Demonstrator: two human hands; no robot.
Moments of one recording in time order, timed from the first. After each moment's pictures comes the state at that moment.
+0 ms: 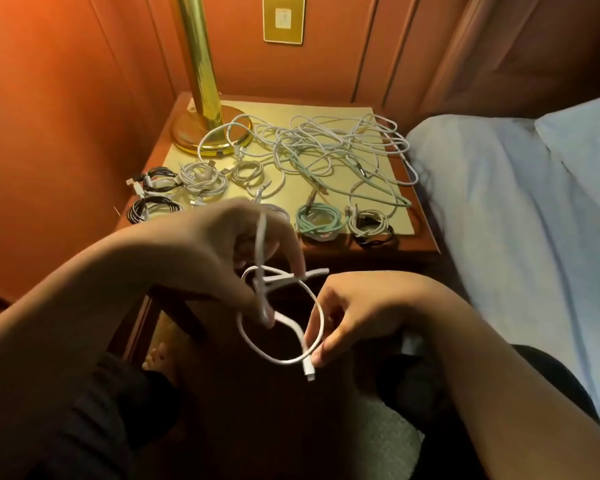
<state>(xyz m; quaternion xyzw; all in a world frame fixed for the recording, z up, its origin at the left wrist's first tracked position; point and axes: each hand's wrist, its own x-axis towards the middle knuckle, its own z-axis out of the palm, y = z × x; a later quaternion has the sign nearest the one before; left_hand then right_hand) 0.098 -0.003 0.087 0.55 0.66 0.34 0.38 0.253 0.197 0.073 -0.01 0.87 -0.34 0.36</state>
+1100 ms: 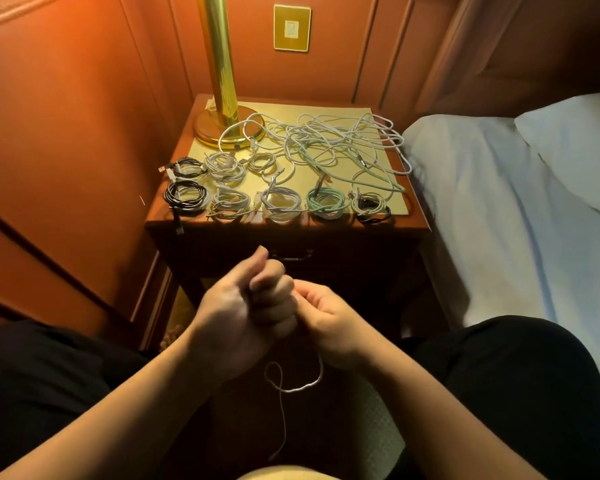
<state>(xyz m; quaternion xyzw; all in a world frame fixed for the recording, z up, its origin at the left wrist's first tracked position) 0.224 -0.047 0.048 0.05 0.30 0.78 0.55 0.309 0.082 0.014 0.13 0.71 -0.69 0.04</state>
